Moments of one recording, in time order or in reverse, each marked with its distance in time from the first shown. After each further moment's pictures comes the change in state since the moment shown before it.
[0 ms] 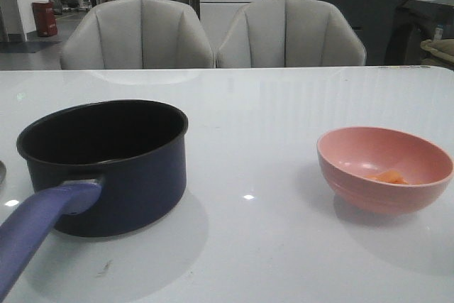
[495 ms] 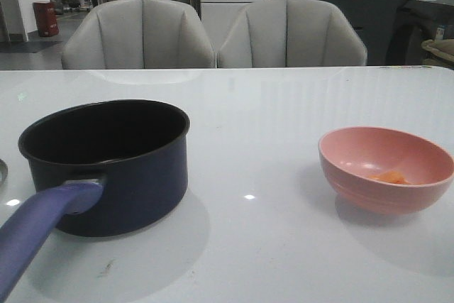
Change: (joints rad) left arm -0.024 -0.314 0.308 -0.061 -0.141 0.000; right arm 0.000 0.000 0.000 0.003 -0.052 0.005
